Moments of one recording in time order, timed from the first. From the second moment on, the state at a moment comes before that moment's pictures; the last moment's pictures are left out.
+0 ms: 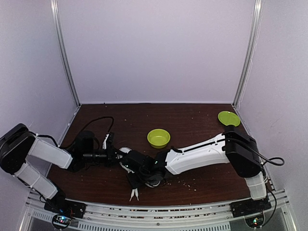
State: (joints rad) left arm -0.57 1.47 0.36 0.69 0.64 -0.93; right arm 1.28 2.17 1.52 -0.31 0.11 0.61
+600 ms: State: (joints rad) left arm -0.59 1.37 0.48 0.35 0.67 -0.61; right arm 1.17 1.86 1.44 -0.48 -0.02 0.47
